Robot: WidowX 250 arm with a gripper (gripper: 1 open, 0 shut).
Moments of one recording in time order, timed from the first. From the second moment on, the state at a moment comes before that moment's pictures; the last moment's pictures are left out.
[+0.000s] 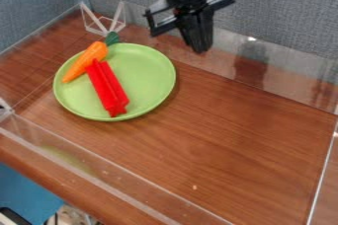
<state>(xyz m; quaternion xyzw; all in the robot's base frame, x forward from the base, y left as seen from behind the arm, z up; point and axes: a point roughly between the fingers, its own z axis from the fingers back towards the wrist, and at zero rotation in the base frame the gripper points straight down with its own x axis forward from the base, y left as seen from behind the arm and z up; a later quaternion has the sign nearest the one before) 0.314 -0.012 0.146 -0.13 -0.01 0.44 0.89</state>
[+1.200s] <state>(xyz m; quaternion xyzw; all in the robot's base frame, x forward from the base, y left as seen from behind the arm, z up) 0.287 0.091 0.094 -0.07 -0.05 0.52 0.85</state>
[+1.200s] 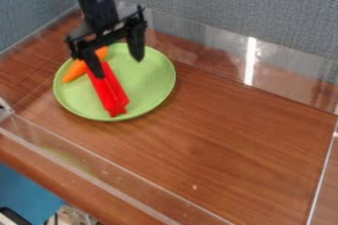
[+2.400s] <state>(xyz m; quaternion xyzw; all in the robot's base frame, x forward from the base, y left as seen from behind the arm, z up) 0.281 0.116 0.040 0.00 -0.07 0.53 0.84</state>
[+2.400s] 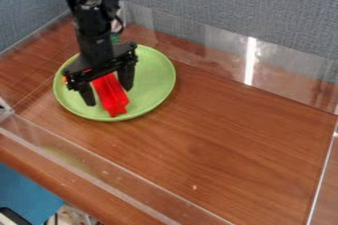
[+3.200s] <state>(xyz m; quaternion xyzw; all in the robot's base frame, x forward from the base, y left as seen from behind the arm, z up) 0.312 0.139 0.041 0.00 -0.07 0.51 0.86</state>
